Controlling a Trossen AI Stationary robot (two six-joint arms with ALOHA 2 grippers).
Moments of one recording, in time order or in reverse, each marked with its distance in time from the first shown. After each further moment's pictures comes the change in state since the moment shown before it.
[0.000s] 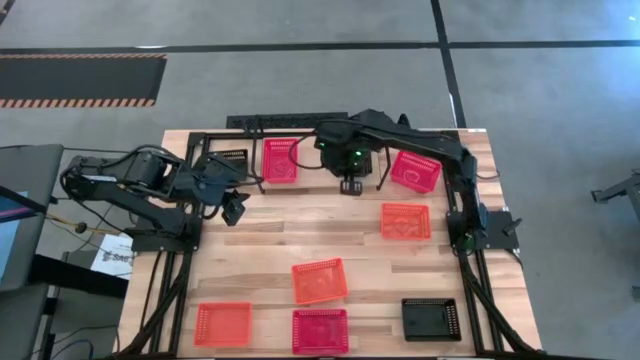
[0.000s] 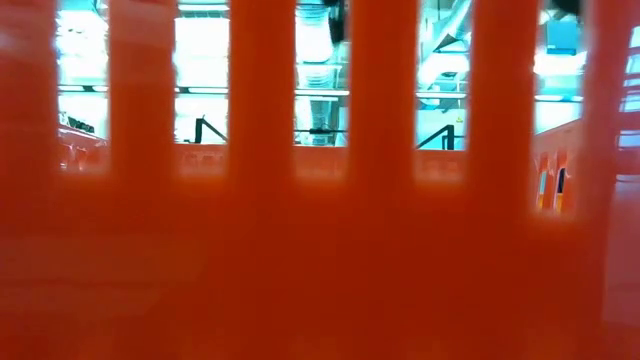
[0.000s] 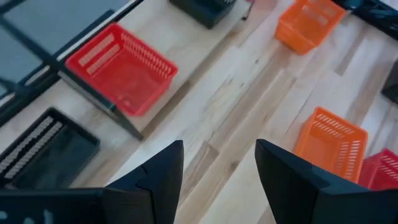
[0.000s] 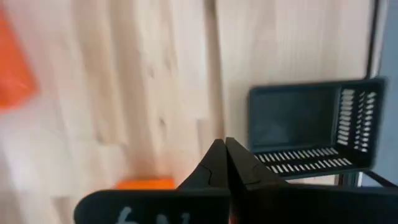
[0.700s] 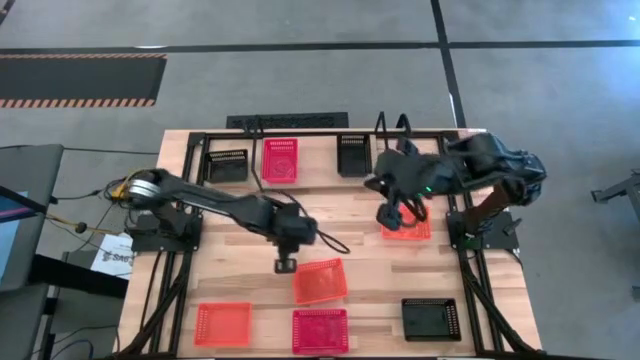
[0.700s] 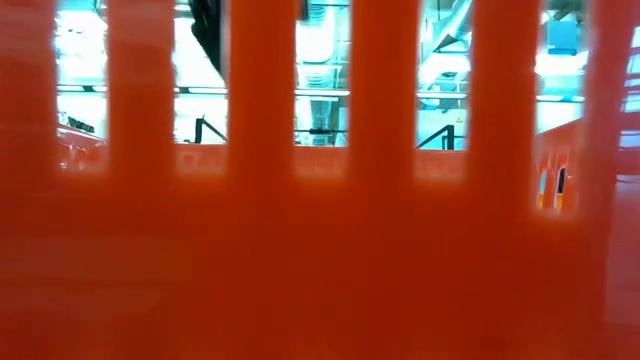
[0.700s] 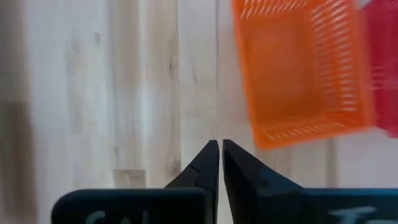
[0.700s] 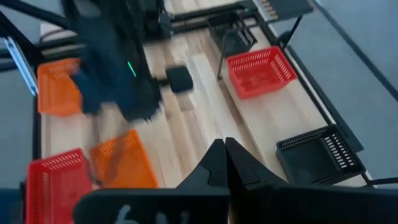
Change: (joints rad) left arm 0.005 0.610 0.000 0.331 0.400 0.566; right arm 0.495 -0.372 0.089 0.124 0.350 0.600
